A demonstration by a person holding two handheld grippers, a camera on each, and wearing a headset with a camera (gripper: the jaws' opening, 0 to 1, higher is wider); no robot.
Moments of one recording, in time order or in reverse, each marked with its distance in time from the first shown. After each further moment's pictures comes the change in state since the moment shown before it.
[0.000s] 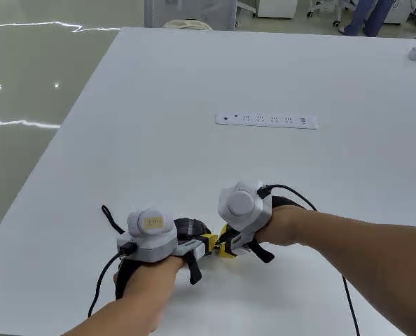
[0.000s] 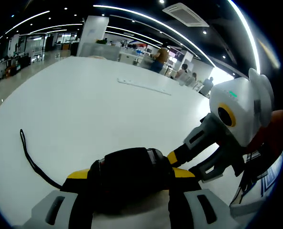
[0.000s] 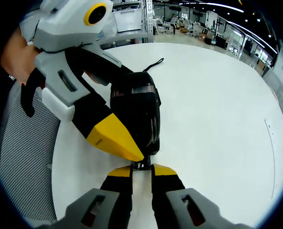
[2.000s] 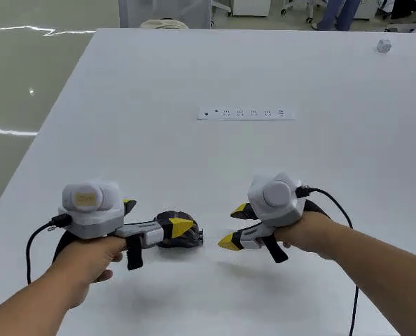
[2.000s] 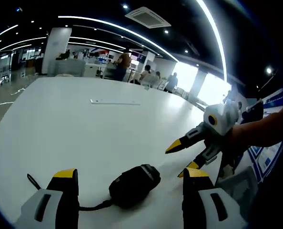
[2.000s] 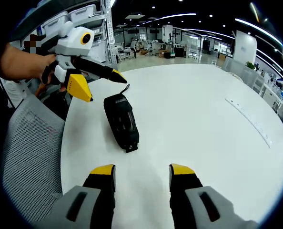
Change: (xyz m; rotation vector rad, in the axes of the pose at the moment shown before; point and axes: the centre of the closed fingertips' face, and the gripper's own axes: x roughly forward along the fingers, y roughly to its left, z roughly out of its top) left arm -0.060 0.007 0.042 0.229 -0.061 -0.285; right arm -0.074 0.002 -0.027 0.286 -0.278 -0.257
